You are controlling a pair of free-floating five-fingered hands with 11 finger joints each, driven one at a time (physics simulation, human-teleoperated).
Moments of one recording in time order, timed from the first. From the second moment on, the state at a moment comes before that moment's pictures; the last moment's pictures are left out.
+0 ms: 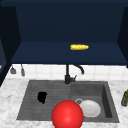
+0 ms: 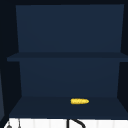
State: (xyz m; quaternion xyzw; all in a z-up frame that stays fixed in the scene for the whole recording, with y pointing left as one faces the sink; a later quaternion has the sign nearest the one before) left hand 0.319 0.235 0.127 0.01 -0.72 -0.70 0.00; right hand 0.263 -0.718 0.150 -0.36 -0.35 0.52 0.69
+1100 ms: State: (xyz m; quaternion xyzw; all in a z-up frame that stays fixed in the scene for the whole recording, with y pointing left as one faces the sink) left hand 0.319 0.235 0.127 0.01 -0.72 -0.70 0.00; right hand 0.301 -0.660 0.112 -0.40 -0.22 0.56 0.69
